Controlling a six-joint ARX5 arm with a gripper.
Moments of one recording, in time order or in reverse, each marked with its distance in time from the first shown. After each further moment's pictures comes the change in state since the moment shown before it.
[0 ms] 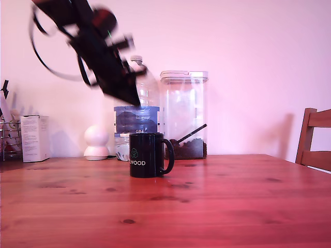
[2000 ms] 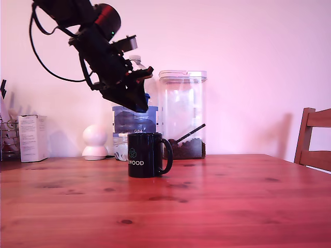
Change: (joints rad) arm -0.042 0.082 0.026 -0.046 -0.034 -0.068
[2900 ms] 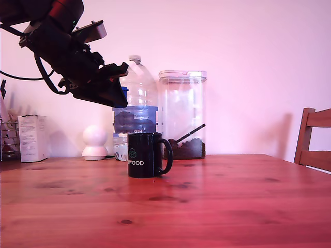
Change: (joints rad) arm 0.018 -0.354 -0.608 0.490 -0.023 -0.027
